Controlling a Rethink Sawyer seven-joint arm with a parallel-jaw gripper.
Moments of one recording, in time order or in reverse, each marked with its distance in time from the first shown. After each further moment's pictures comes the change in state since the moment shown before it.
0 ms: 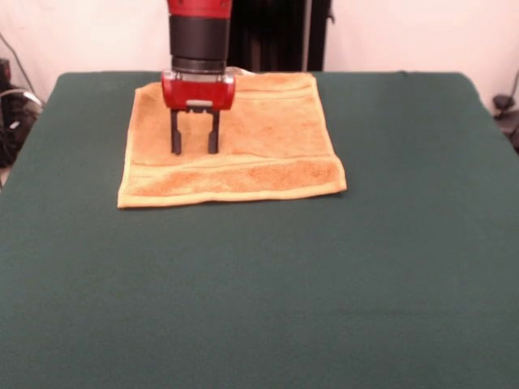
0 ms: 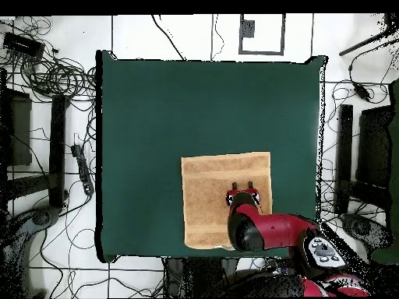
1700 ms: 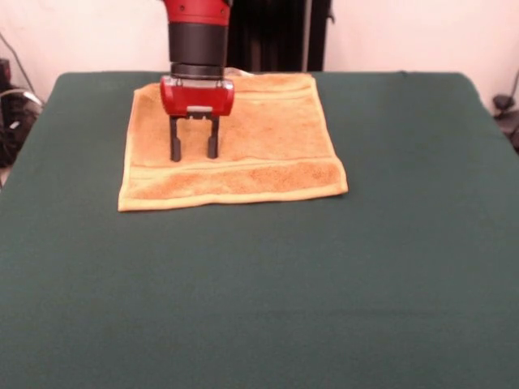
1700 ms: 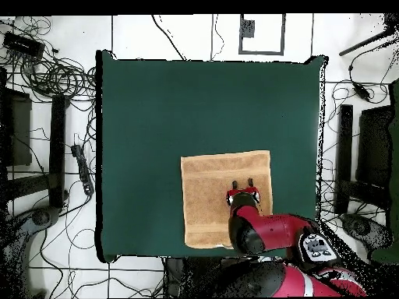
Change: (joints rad) arm 0.034 0.049 -0.061 -0.034 -0.078 -0.154 0.000
